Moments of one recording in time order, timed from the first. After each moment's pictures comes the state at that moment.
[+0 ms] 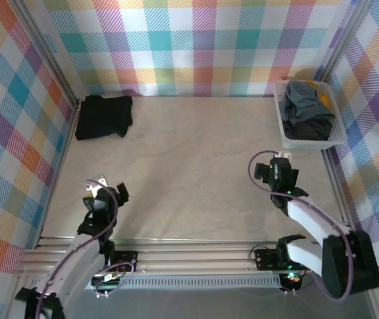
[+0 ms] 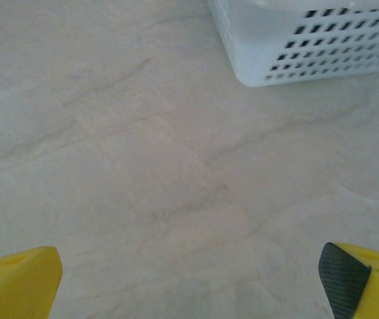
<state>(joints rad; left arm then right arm) -0.16 0.65 0.12 -0.06 -0.49 -0.36 0.21 1.13 0.41 0.07 0.35 0.22</state>
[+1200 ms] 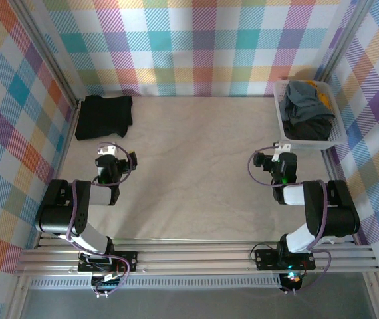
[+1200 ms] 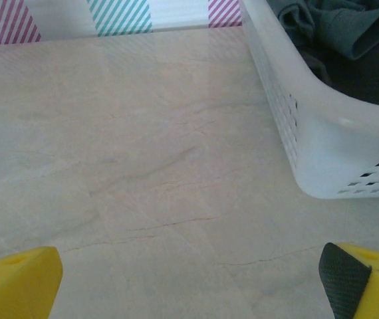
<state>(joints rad) -0.05 1.57 0.41 0.77 -0.15 -0.16 0.04 1.53 0.39 0.77 0.05 0.07</state>
